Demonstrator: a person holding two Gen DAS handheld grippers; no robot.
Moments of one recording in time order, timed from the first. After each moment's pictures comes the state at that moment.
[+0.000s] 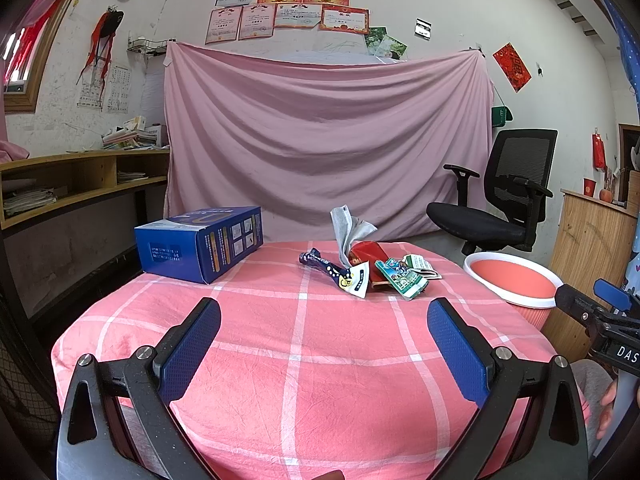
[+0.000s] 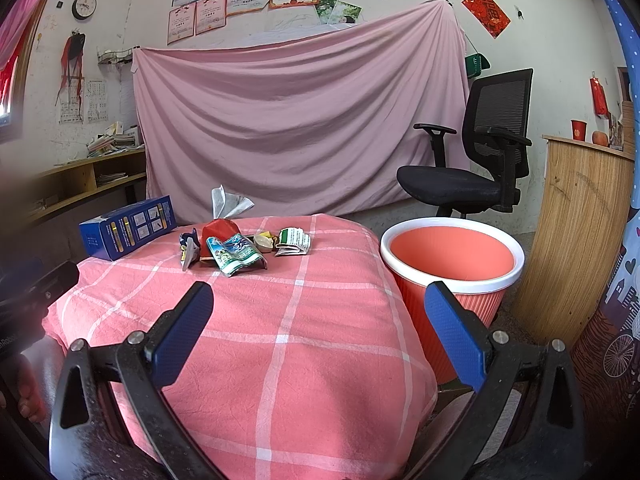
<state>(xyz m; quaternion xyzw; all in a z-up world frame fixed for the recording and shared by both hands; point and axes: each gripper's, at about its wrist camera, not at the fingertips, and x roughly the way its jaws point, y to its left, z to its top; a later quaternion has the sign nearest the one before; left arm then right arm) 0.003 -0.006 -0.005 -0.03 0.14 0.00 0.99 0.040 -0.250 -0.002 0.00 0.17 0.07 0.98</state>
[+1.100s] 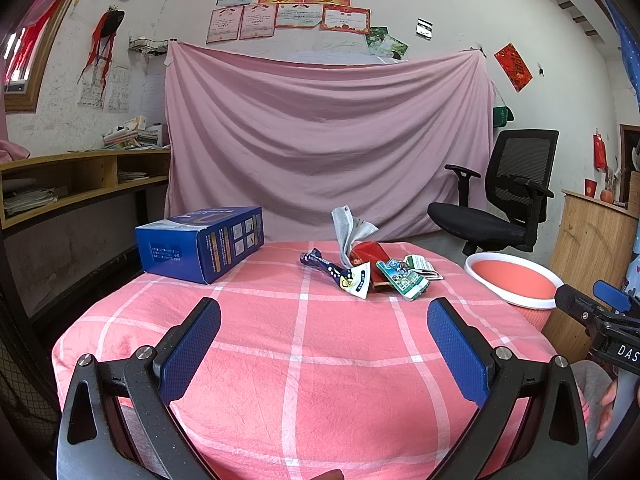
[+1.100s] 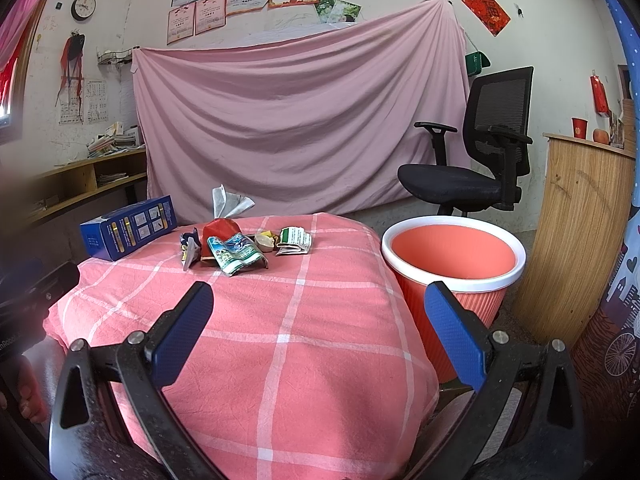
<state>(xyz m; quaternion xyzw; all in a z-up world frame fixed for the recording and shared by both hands) 0.005 -0.004 -0.002 -0.04 0.14 0.00 0.99 0.043 -0.250 -0.003 0.01 0.18 0.07 0.98</state>
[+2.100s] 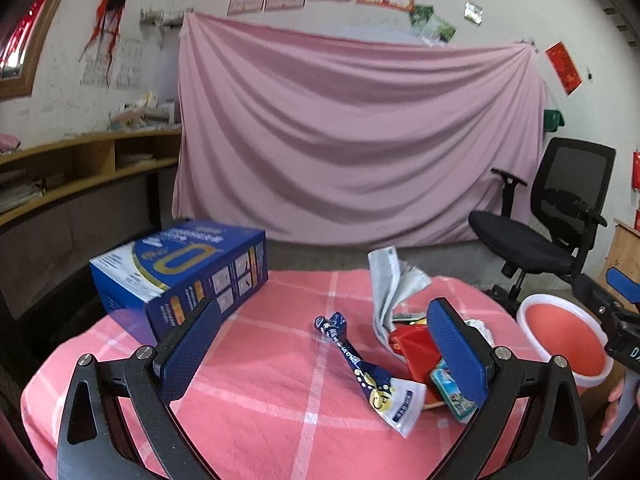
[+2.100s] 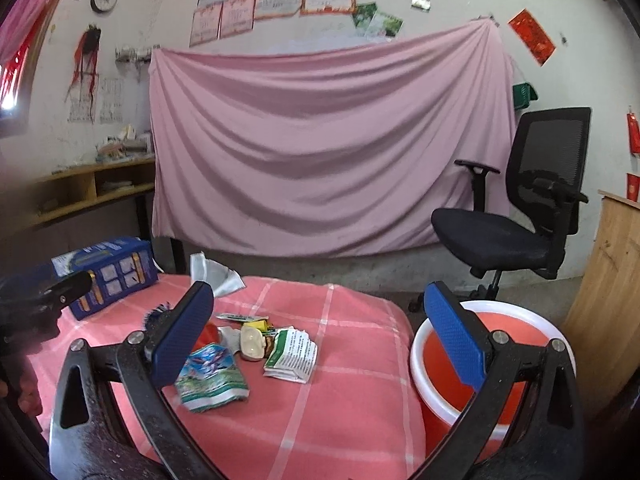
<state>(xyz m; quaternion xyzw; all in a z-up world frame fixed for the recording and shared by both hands) 0.180 0.025 0.019 -0.07 0.19 0.05 0.98 0.208 -0.218 0.034 -0.04 0.16 0.13 0.98</state>
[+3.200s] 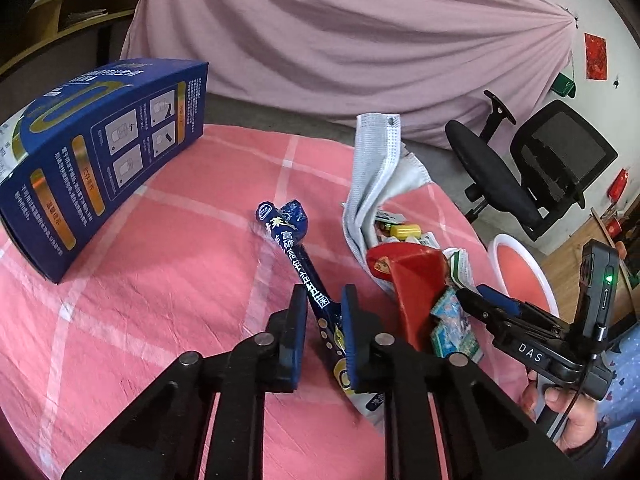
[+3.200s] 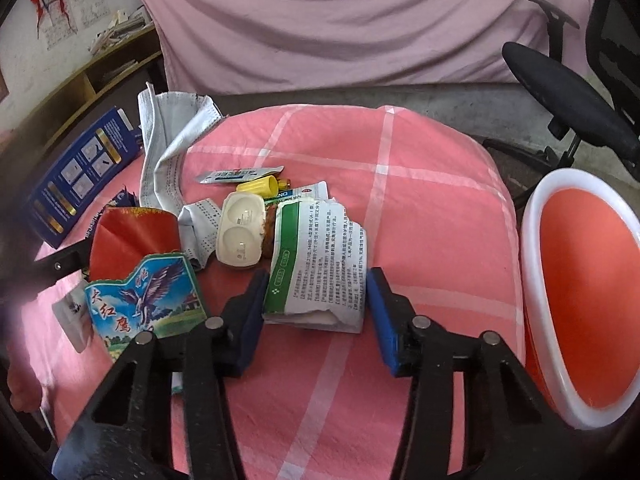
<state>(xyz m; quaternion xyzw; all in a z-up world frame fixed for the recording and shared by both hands) 0.242 0.050 -0.016 -0.18 0.42 -0.06 0.89 0.311 -0.202 -0.062 -0.02 0.46 0.21 0.86</state>
